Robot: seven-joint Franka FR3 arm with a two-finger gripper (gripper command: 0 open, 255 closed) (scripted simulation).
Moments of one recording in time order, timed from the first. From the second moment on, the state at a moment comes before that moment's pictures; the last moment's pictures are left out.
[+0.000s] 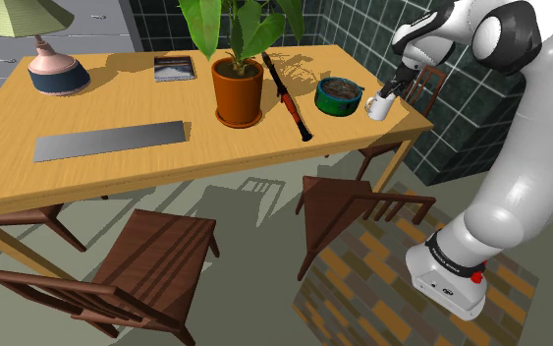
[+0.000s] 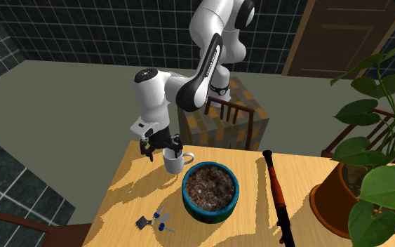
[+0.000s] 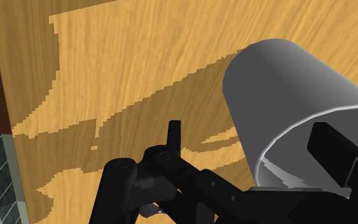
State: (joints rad) arm -0.20 0.38 -0.58 -1.88 0.43 2.28 -0.88
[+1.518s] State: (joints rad) arm -0.18 0.31 -0.61 -1.82 0.37 2.18 -0.82
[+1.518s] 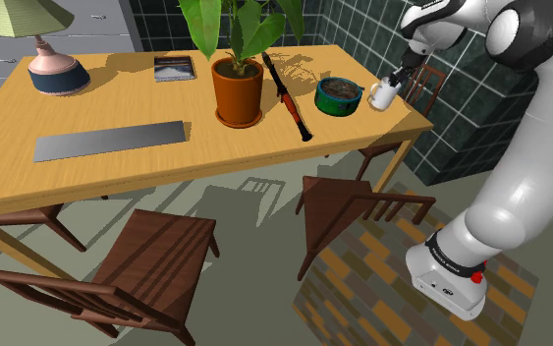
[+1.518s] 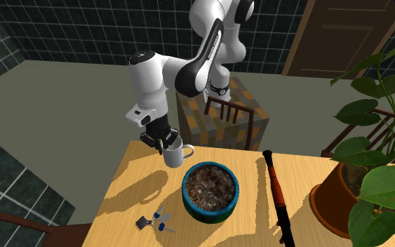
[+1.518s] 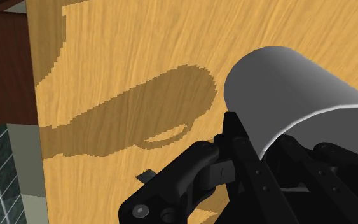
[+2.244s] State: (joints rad) arm -0.17 0.27 -0.63 -1.74 0.31 2.06 -0.78
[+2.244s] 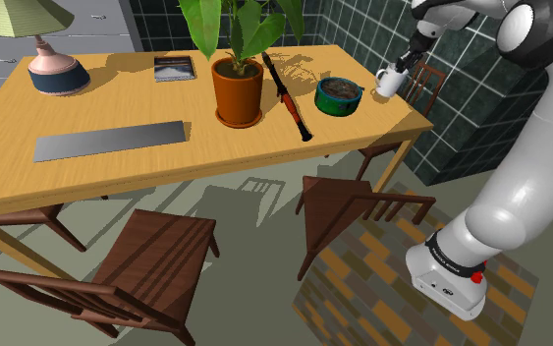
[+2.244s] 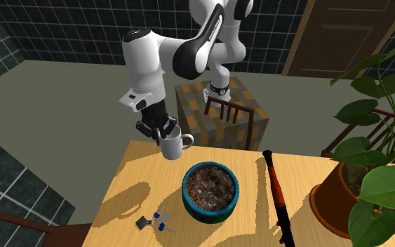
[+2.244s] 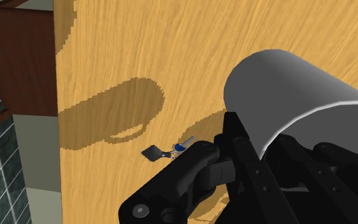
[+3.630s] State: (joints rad) arm -0.11 0.38 -0.58 -1.40 0.32 1.85 -0.58
